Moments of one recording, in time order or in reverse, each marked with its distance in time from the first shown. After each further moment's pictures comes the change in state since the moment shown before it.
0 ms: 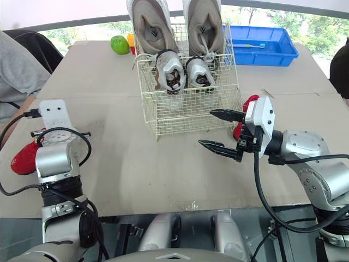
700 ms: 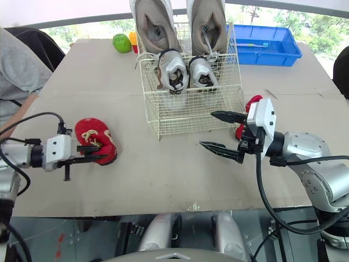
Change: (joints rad) left arm 0.086 0.610 -0.286 0.716 -0.286 -1.702 -1.721; right arm 0.018 -0.007 -0.006 -0.002 0.023 -0.002 0.016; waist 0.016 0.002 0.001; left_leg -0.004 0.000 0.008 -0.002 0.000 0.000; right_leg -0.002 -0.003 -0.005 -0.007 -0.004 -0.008
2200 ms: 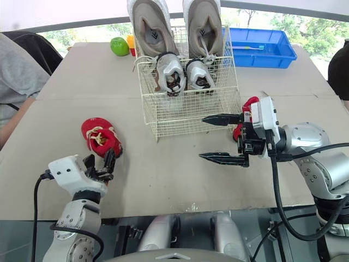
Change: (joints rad) left arm 0.664 -0.945 0.073 -1.248 -0.082 1.065 1.676; right arm -0.095 -0.018 0.028 0.095 0.023 -0.069 0.262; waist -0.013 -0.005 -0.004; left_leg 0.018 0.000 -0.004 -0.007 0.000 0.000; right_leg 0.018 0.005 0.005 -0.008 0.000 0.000
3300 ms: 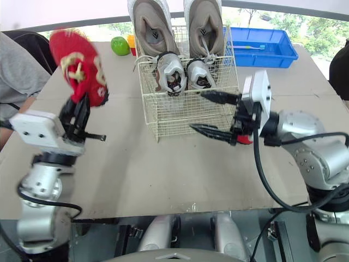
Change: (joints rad) left arm -0.306 0.512 0.142 0.003 -0.038 -0.358 -0.499; right arm -0.274 0.015 -0.031 -0.013 0.117 0.233 -0.296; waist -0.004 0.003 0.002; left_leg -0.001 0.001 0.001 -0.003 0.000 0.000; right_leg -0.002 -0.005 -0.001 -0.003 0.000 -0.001
